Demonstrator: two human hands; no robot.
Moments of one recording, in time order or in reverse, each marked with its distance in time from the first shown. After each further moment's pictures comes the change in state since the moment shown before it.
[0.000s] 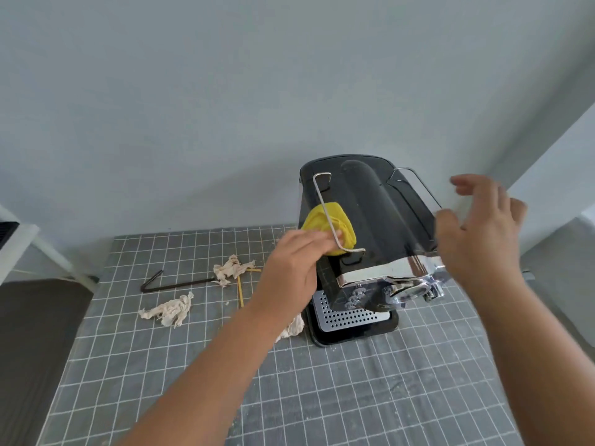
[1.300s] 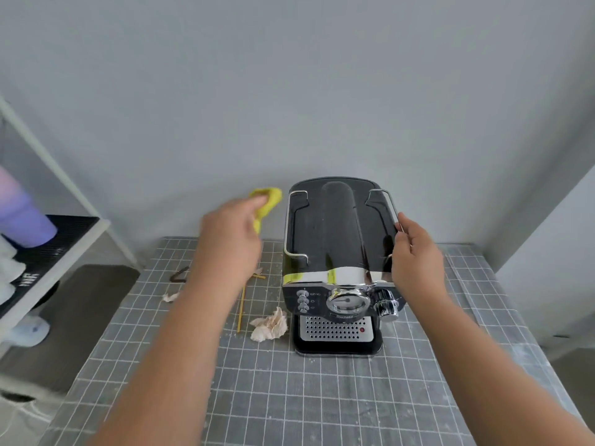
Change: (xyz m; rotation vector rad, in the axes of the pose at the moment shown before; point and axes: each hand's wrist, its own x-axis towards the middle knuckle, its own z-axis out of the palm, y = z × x) left_hand 0.056 0.122 -0.043 0.393 0.200 -0.630; right_hand 0.023 0.072 0.025 0.665 -0.364 0.229
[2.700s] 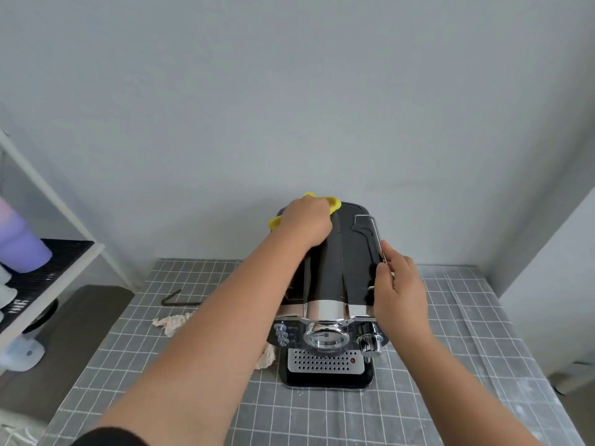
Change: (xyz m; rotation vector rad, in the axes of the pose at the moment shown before) left_hand 0.108 0.063 0.136 0.434 -0.471 0.163; right_hand 0.006 0.009 -0.002 -0.026 -0.051 -0.073
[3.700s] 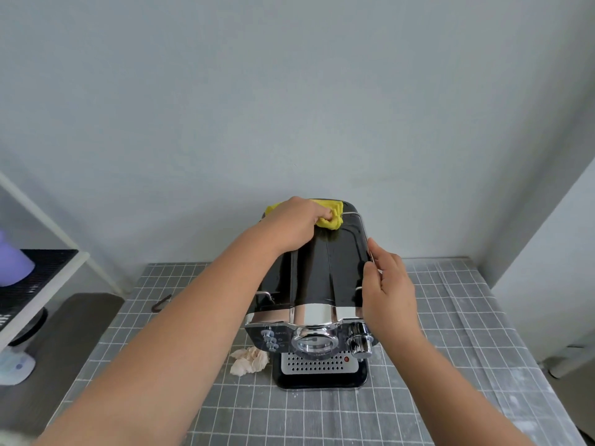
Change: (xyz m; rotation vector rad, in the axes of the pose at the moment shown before) left_hand 0.002 -0.012 0.005 -0.120 -0.056 0.251; right_hand 0.001 0.005 -0.001 0.034 -0.019 -0.023
